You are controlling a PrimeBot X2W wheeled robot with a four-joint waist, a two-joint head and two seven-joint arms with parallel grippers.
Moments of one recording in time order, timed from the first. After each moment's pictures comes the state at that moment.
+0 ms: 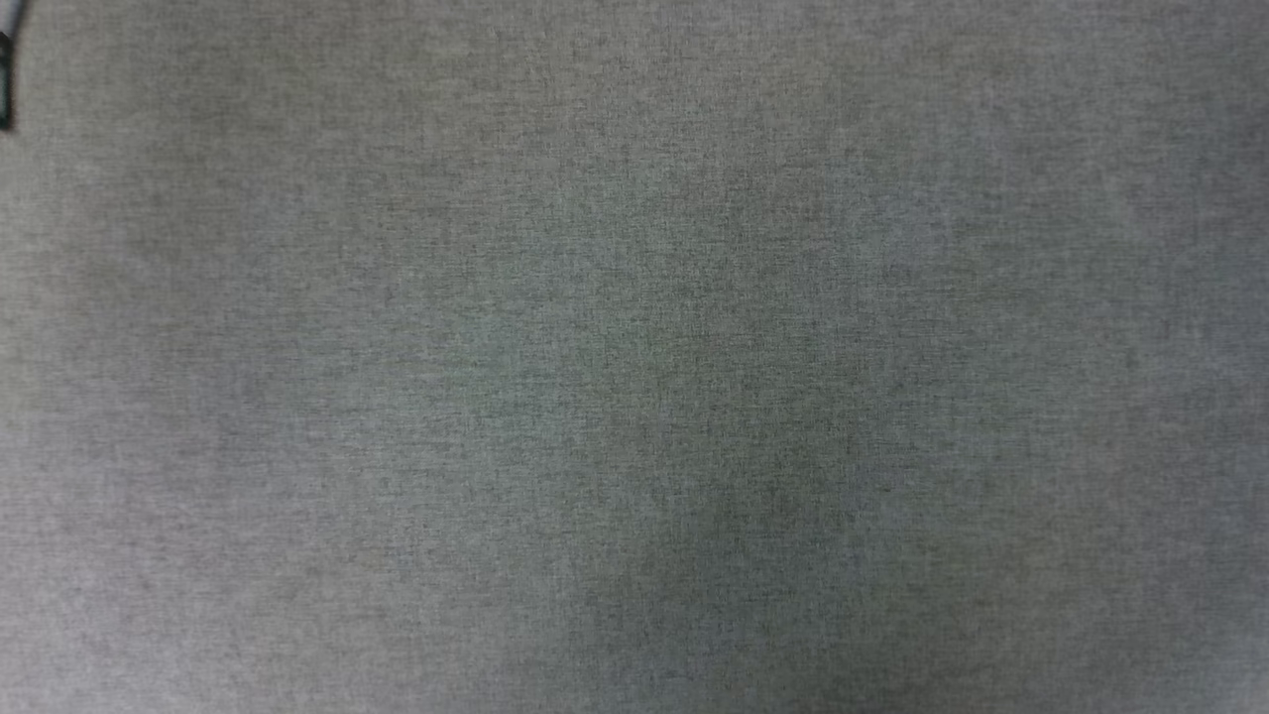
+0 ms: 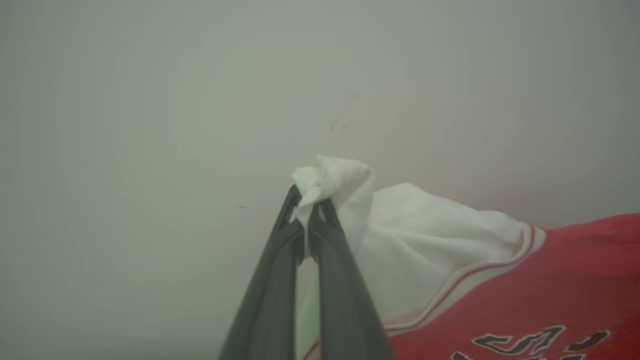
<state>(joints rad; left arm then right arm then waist) -1.58 0.46 -0.38 0.69 -0.60 0.04 -0.10 -1.64 -0.26 0.16 0.86 0.27 0.13 0.12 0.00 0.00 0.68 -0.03</state>
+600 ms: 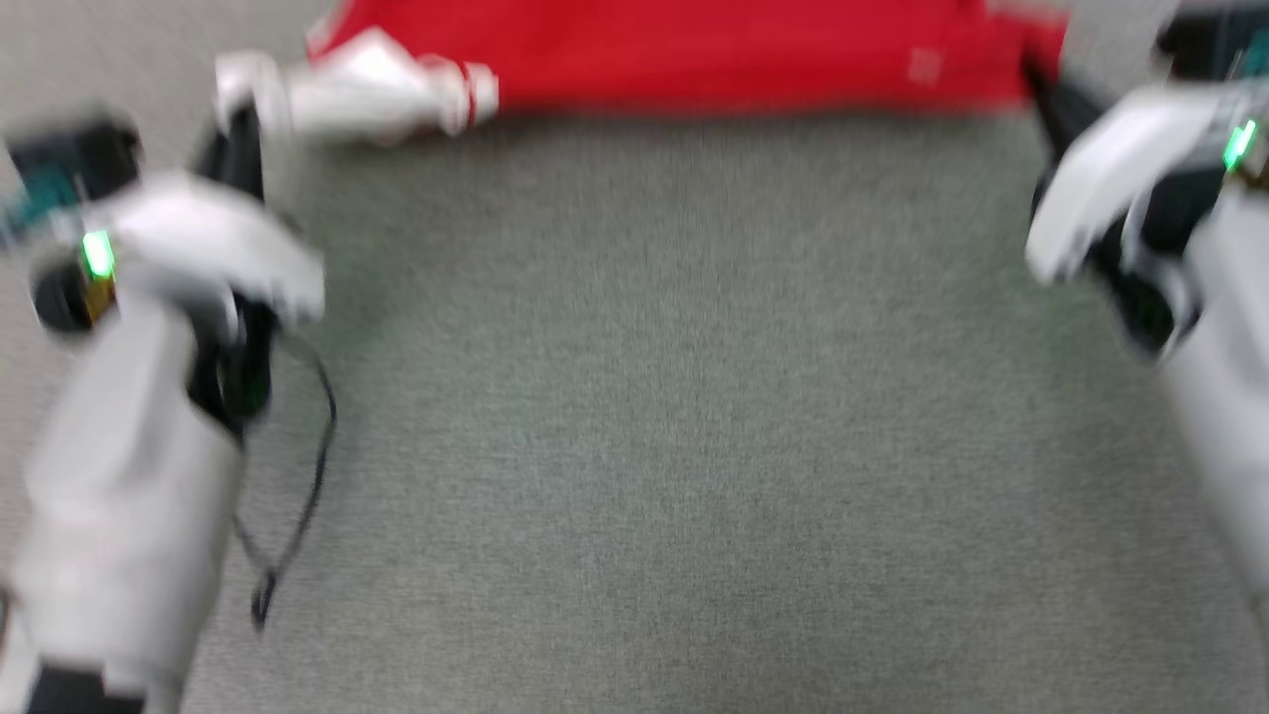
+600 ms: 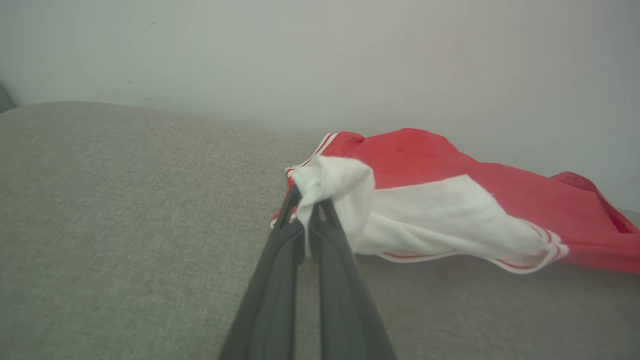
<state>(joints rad) -0.91 0.38 -0.35 0.76 -0.76 -0.02 -0.20 -1.05 -0.30 0.39 0.88 0.54 0.13 0.02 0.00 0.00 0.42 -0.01</state>
